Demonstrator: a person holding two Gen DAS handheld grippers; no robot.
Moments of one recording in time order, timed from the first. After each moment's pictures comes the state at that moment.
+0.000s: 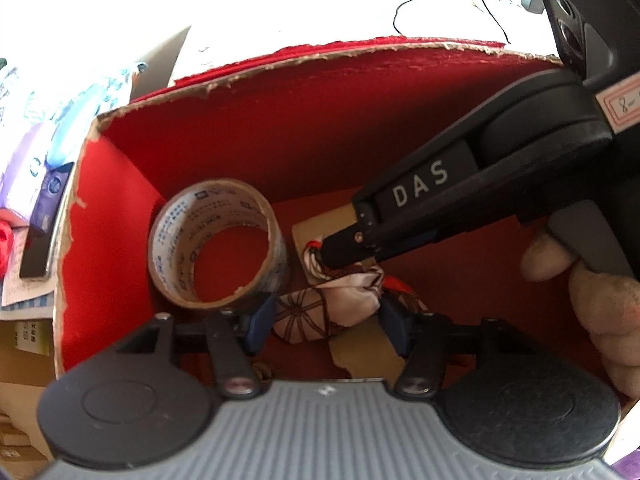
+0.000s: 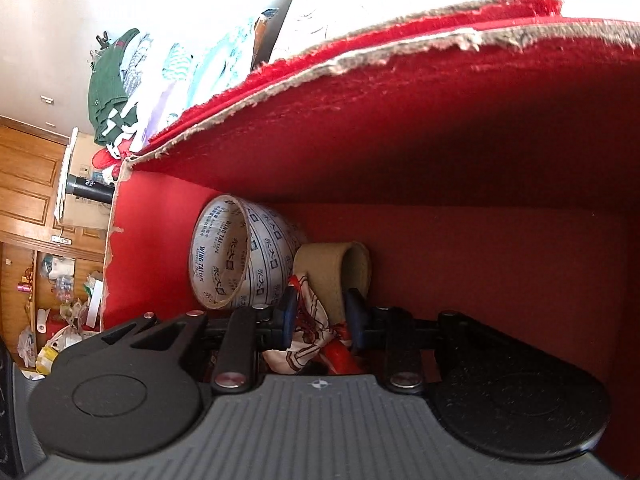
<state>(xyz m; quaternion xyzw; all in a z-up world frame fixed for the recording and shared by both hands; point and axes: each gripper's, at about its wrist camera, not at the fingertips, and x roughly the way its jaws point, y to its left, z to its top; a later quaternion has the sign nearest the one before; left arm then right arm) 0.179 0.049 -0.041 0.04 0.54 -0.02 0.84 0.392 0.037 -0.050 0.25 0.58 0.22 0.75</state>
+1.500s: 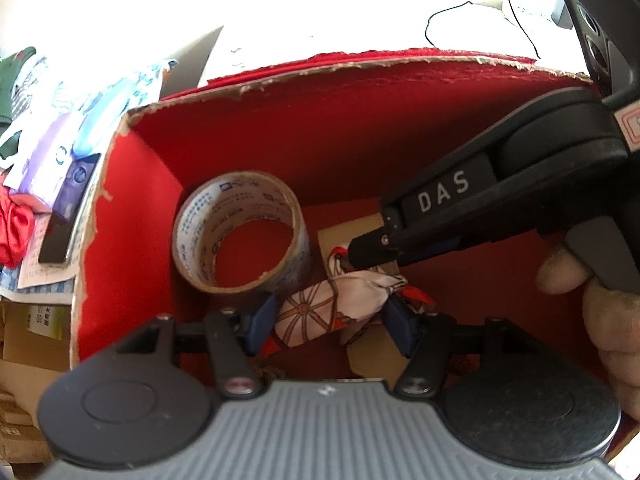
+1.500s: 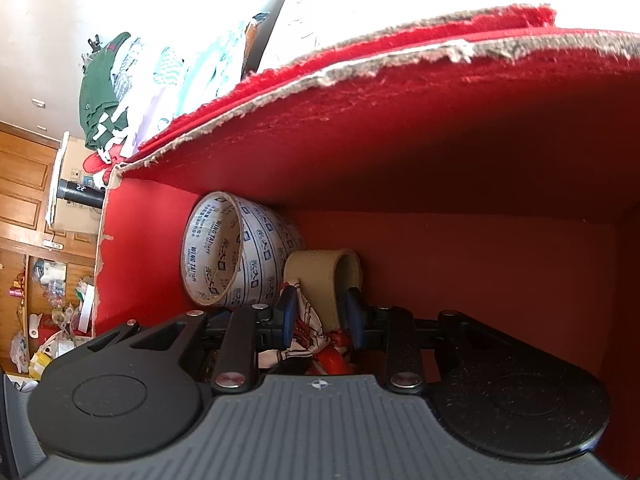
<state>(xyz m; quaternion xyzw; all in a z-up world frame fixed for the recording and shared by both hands) 0.210 0.030 -0.034 0.03 0.53 0.03 0.85 0.396 0.051 -0.051 0.25 0.58 0.20 0.75</state>
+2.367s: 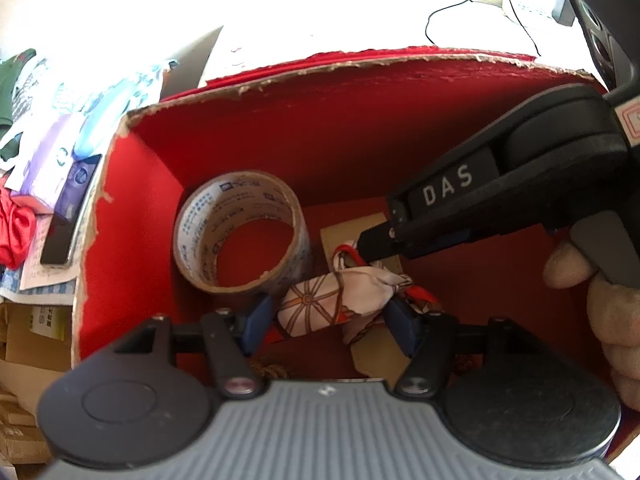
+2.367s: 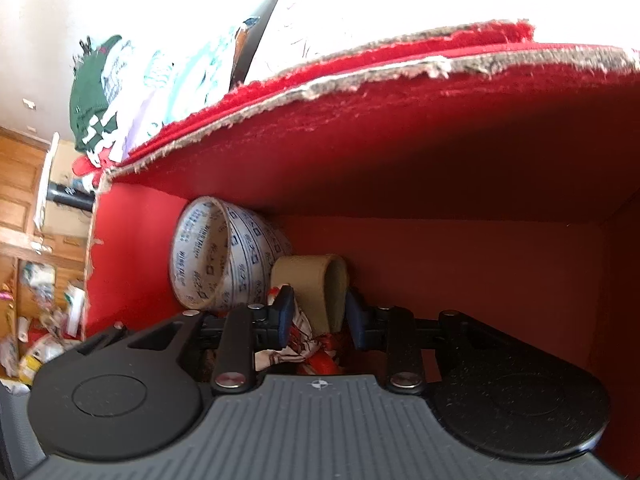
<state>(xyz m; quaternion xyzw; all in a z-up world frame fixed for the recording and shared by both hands) 0.160 0.075 -0.021 0.04 0.53 0.03 0.85 0.396 0.051 -0.046 0.22 0.58 0.18 0.76</state>
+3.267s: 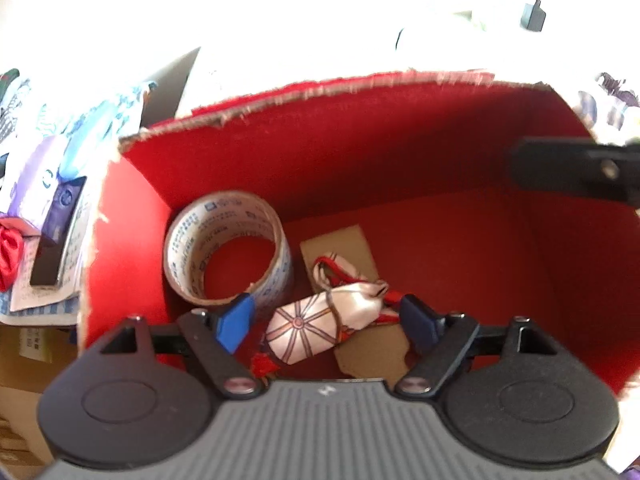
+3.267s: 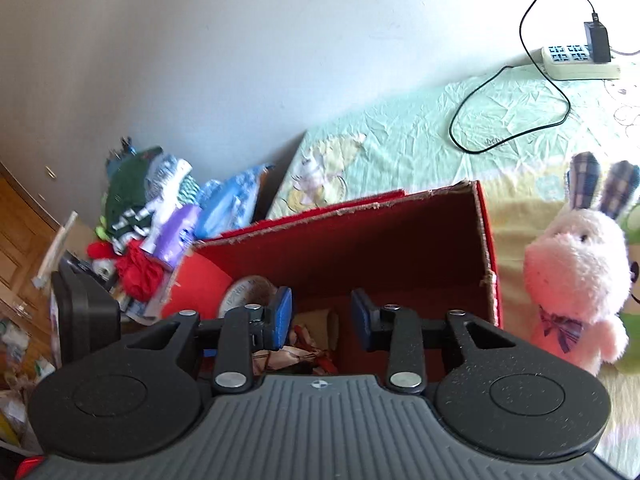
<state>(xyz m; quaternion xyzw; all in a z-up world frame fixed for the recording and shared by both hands) 0.149 0.055 0.007 0.03 0.50 -0.02 0.86 0.282 0.003 0.049 0.24 0.36 0.13 0.89</state>
